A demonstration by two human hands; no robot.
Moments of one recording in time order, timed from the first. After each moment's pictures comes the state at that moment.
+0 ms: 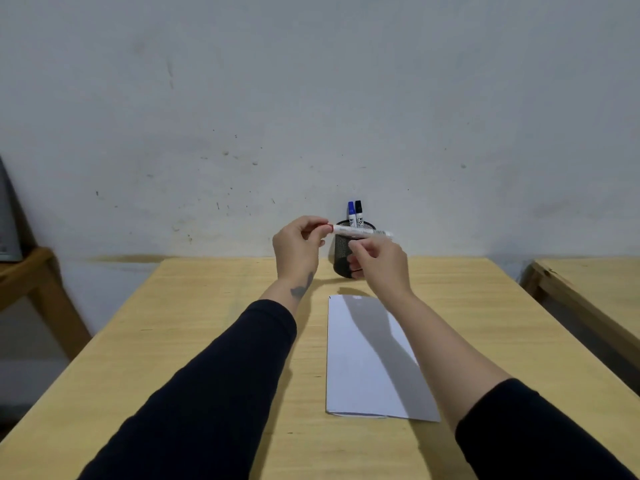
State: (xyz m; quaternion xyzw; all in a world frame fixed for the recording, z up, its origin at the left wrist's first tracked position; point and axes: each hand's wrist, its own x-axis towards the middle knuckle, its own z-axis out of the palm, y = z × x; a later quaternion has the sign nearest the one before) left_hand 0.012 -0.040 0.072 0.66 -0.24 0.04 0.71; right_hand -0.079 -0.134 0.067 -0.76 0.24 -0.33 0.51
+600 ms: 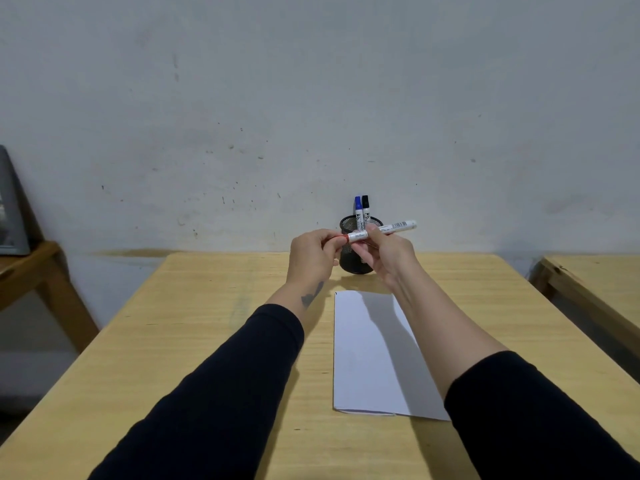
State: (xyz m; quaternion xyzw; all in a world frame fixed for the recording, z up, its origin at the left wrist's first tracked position) left_hand 0.006 -0.040 0.060 0.73 -0.27 -0.01 0.62; right_hand -0.056 -0.148 0.075 -0.42 0.23 -0.27 0.83
